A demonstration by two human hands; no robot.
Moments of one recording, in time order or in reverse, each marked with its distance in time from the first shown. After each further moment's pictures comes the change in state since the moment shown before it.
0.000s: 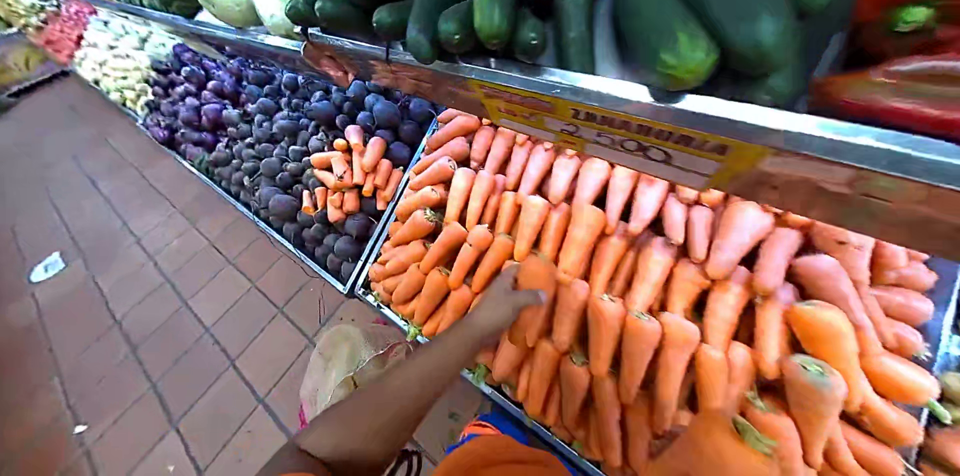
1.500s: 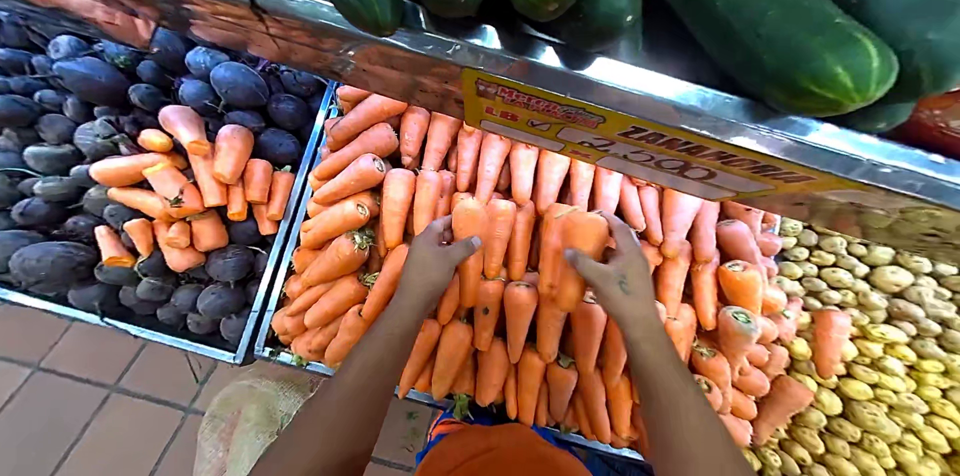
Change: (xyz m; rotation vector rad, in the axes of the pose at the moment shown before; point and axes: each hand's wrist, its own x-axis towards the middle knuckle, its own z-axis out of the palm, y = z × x) left_hand 0.101 0.041 -0.101 0.011 0.073 0.060; right_hand 0.250 -0.020 0.150 -0.924 0.331 0.094
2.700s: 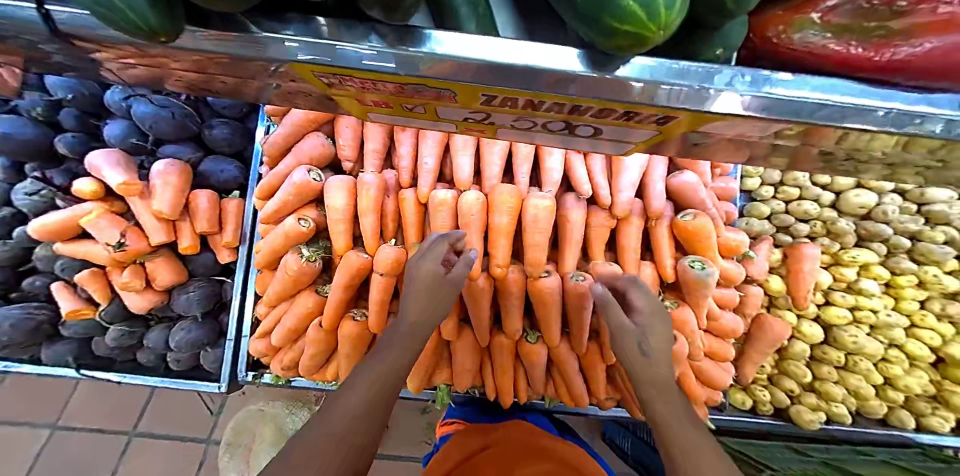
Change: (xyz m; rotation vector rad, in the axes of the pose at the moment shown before) left_hand -0.026 -0.030 0.074 0.652 -0.016 0.460; right_hand -0.086 0.123 -0.059 0.016 0.203 -0.159
